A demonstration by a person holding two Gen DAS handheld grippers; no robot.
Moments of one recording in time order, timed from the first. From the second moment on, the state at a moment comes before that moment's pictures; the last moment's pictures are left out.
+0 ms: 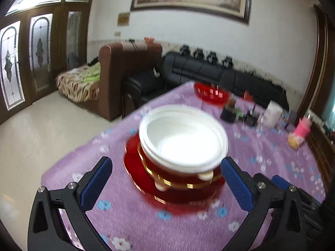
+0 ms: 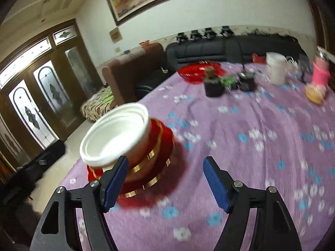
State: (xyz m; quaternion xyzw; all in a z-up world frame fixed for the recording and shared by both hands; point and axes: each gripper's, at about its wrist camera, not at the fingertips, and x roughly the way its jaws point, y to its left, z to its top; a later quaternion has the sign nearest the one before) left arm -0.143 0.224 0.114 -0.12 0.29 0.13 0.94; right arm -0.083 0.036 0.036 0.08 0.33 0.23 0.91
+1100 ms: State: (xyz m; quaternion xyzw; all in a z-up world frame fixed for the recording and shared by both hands) left arm -0.141 0.216 0.072 -0.10 0.37 0.12 0.92; right arm -0.106 0.051 -0.009 0.05 0.38 0.22 0.90
